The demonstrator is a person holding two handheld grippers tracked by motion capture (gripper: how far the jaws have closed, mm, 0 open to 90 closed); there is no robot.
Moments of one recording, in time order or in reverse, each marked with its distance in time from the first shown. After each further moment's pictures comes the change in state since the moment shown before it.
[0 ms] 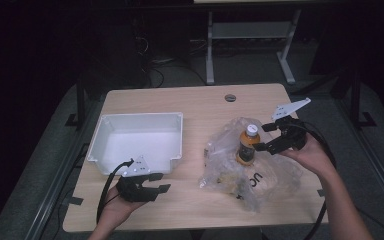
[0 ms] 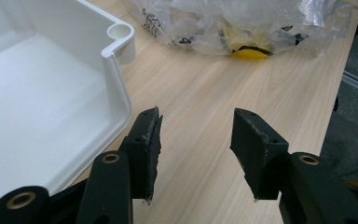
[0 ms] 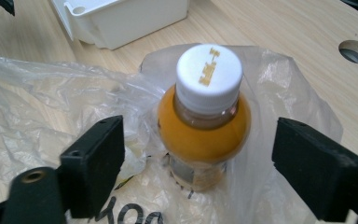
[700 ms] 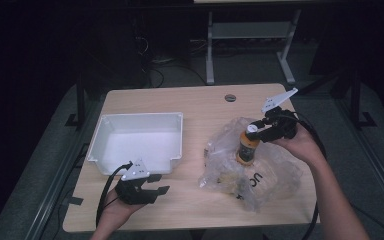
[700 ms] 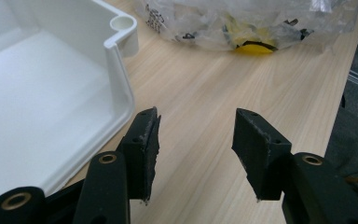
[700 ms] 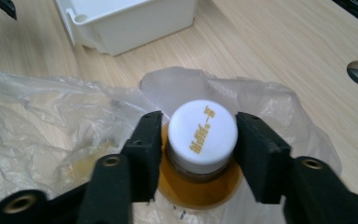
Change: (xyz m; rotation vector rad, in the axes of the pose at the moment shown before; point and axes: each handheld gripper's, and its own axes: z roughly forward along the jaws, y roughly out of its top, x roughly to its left) left arm -0.002 -0.005 -0.001 -0.004 0.021 0.012; right arm -0.006 0.029 0.011 0.034 0.023 -0.059
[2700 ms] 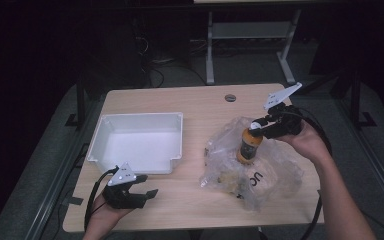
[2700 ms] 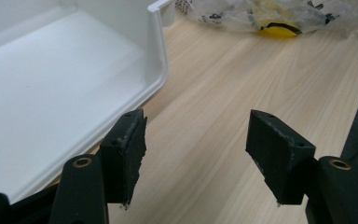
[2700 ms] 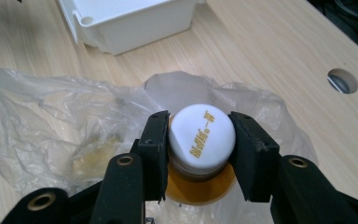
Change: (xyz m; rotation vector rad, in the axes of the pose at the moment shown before) left arm 0.012 -0.026 -0.019 -0.007 0.065 -0.032; right arm 0.010 0.014 -0.022 0.023 -0.040 -0.050
